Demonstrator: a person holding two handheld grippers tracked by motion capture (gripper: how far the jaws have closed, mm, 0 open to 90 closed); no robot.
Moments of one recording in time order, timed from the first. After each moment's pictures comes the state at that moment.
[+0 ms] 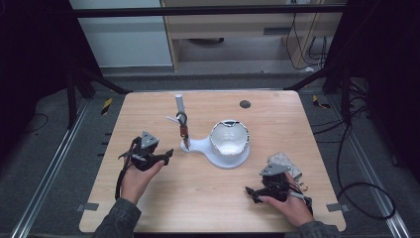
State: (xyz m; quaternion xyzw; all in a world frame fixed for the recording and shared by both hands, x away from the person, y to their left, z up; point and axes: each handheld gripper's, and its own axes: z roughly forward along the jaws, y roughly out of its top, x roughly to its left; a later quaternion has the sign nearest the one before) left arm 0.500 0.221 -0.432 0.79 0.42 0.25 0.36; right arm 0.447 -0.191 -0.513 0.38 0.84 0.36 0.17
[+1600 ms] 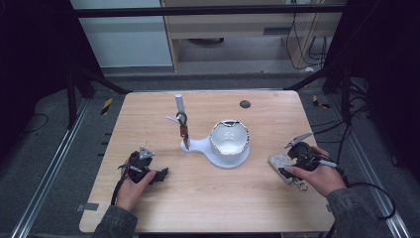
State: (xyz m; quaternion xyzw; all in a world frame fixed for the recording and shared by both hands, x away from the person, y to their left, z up) left arm 0.503 0.250 -0.503 0.81 0.46 0.19 0.31; right arm 0.487 -0.256 -0.422 0.43 0.87 0.19 0.15
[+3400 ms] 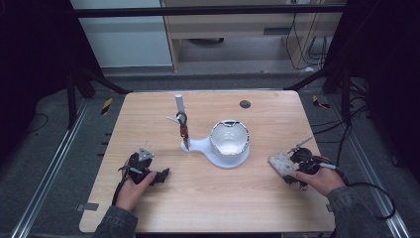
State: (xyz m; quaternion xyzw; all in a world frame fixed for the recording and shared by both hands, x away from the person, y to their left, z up) left arm 0.501 0.252 -0.508 0.80 0.46 0.20 0.33; right arm 0.495 -0.275 -0.460 0.47 0.87 0.14 0.08
